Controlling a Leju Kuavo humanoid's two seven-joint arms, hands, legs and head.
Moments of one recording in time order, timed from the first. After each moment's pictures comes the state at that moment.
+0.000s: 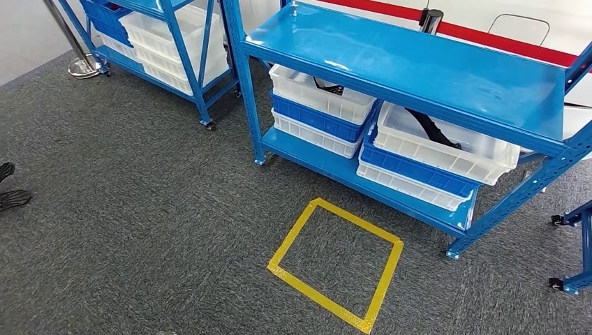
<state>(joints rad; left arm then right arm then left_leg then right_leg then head) -0.24 -0.08 -1.55 -0.13 1.49 0.41 -0.36 -0.04 0.05 -0.26 -0.19 0.79 -0.22 0.17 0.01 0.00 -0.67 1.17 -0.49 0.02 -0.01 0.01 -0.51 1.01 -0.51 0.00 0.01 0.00</state>
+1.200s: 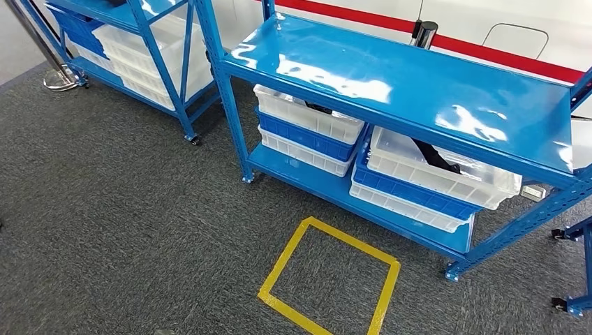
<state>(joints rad) -0.24 -0.08 -1.55 -0.14 1.49 0.42 -0.37 -0.04 0.06 -0.25 -0.18 0.80 -0.22 0.16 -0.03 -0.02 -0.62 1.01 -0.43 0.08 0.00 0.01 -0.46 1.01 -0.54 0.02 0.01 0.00</state>
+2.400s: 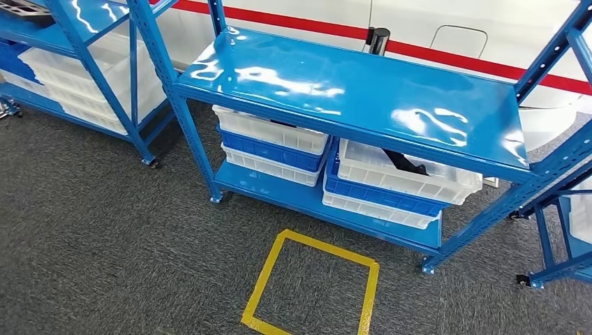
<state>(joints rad) -0.25 -0.09 -1.55 -0.14 1.48 0.46 -0.34 -0.05 0.05 -0.26 -0.18 0.80 -0.22 0.15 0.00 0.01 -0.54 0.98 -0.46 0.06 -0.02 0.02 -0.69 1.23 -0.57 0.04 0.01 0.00</state>
